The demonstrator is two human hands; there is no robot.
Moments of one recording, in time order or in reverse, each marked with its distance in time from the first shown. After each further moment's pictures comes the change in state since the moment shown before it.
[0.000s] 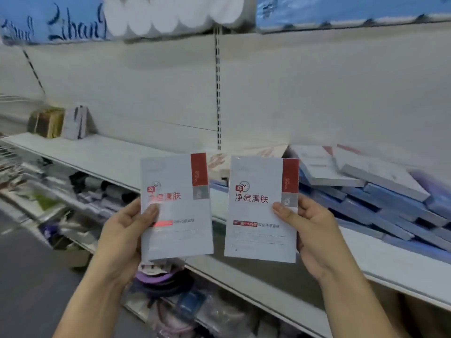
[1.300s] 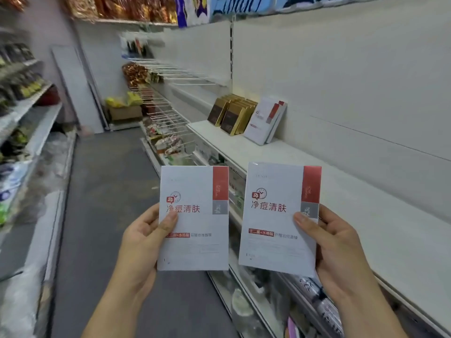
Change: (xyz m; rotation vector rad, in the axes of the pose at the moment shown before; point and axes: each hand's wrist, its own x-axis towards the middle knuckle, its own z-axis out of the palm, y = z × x) left_hand 0.231 0.137 -0.518 0.119 0.568 0.118; right_hand 0.258 0.256 0.582 0.028 -0.435 0.193
